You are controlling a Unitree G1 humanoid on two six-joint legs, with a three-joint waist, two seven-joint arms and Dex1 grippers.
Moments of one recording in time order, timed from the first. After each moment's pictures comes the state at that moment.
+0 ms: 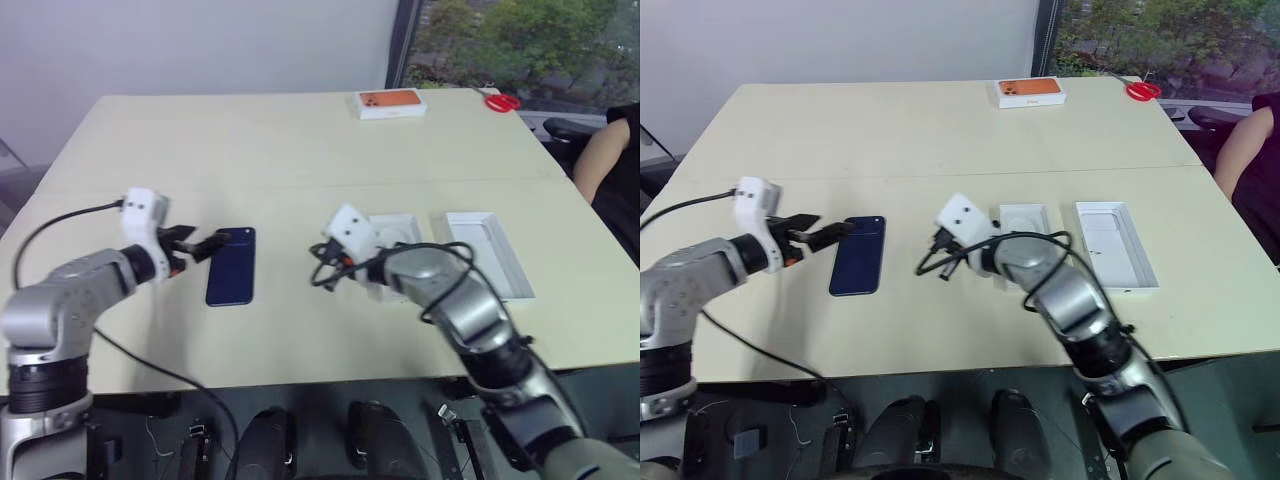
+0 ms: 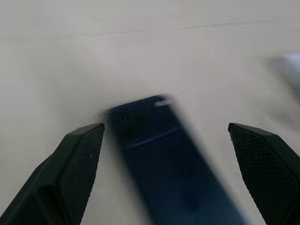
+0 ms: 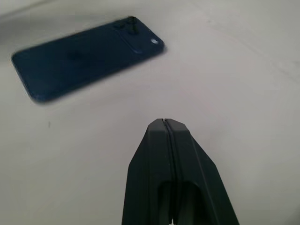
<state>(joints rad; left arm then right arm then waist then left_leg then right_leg) -0.37 0.67 0.39 -0.17 -0.65 1.12 -0.42 -0.62 -0.29 0.41 -0.23 0.15 0.87 0.53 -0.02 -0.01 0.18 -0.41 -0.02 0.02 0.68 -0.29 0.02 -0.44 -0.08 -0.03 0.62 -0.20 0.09</state>
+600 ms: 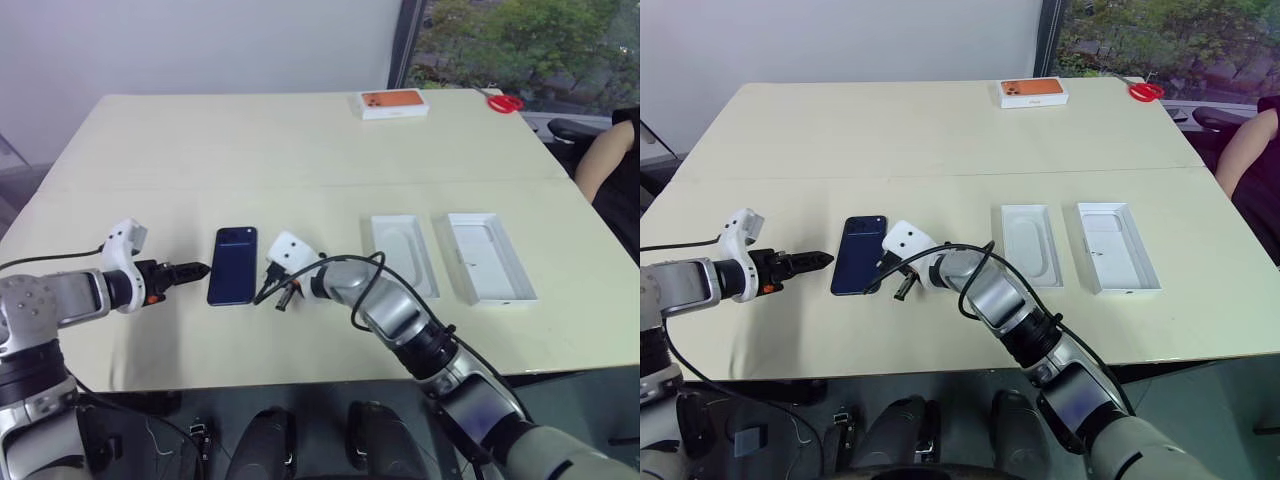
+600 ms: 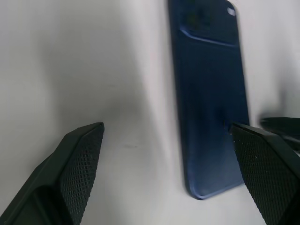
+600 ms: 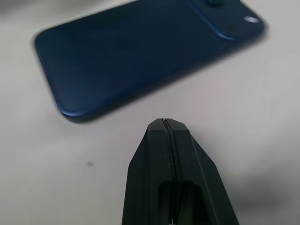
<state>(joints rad) -0.44 0.66 0.51 -0.04 -0.83 1.59 -0.31 -0.69 -0.09 0.55 0.09 0.04 0.75 0.55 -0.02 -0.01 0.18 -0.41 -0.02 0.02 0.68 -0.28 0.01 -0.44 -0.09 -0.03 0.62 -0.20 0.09</state>
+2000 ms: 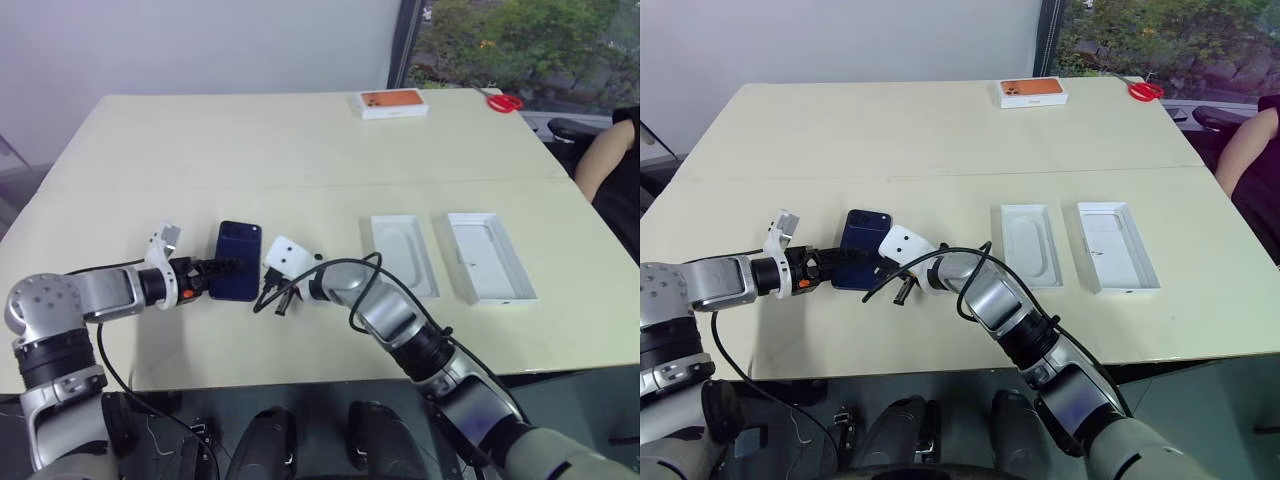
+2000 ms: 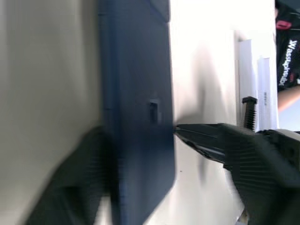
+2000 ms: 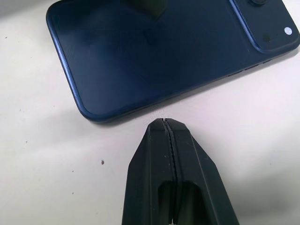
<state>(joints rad) -0.51 0.54 0.55 0.16 -1.16 1.61 -0.10 -0.67 -0.09 0.54 0.09 -0.03 0.72 0.61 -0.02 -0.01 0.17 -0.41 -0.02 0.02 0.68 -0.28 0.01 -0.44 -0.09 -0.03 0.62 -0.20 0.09</state>
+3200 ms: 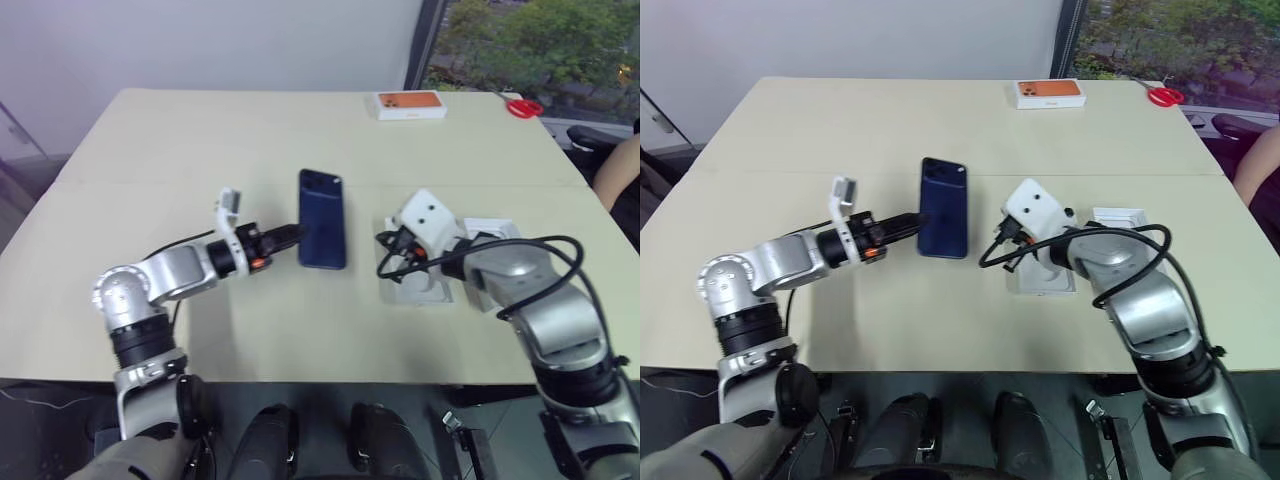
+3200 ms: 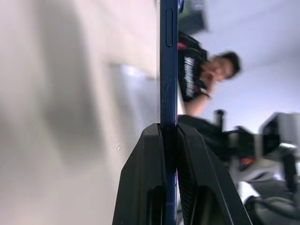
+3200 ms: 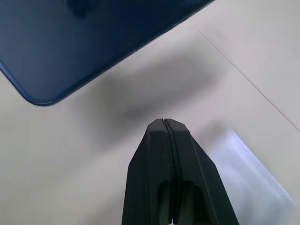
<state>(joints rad) -0.64 0.08 0.48 0.04 -1.52 1.41 0.28 -0.44 -0.69 0.07 -0.56 0.13 1.05 0.69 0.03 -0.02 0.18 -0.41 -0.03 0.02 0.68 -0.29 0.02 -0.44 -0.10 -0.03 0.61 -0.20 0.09</state>
